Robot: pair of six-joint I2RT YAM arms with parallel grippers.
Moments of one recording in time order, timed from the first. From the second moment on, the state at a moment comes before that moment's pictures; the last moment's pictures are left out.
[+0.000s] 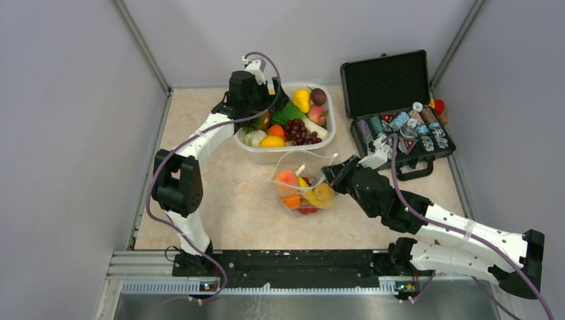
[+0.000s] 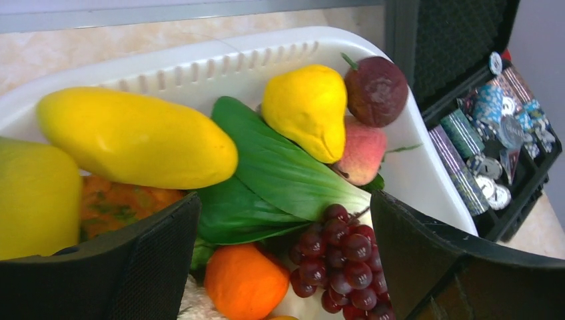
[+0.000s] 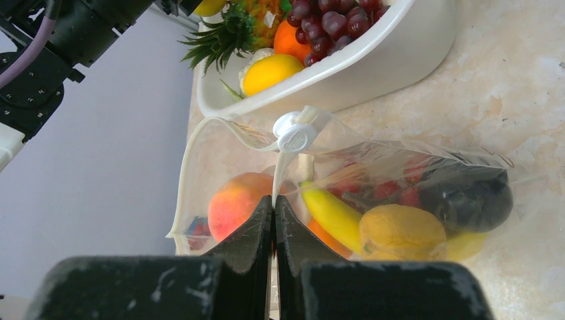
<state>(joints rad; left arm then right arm) -0.34 1.82 1.51 -0.05 0.22 -0.37 1.09 0.84 0.76 -0.27 0.63 1.07</state>
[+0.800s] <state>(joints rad) -0.47 1.90 1.48 -0.20 0.37 -0.05 1.09 0.84 0.75 -0.25 0.63 1.07</state>
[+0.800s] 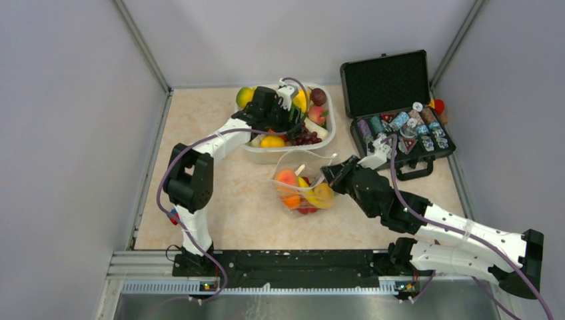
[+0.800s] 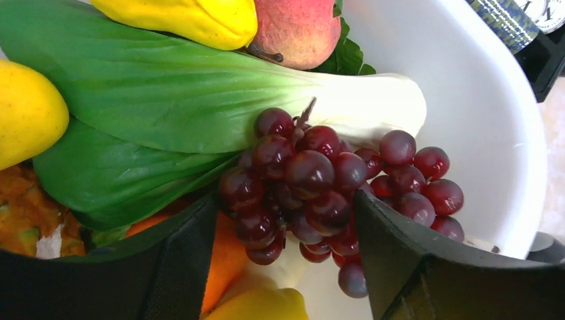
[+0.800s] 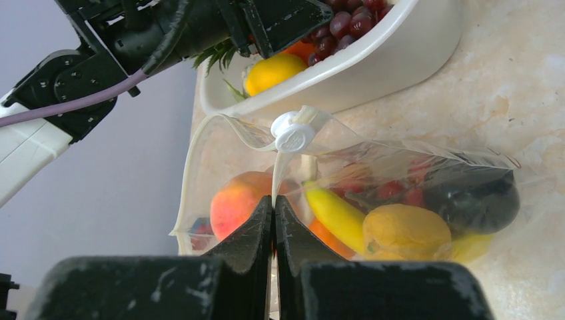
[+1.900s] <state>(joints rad) -0.47 1.80 1.44 -0.12 0.37 -0.05 1.09 0.78 0.71 -0.23 0.63 1.08</state>
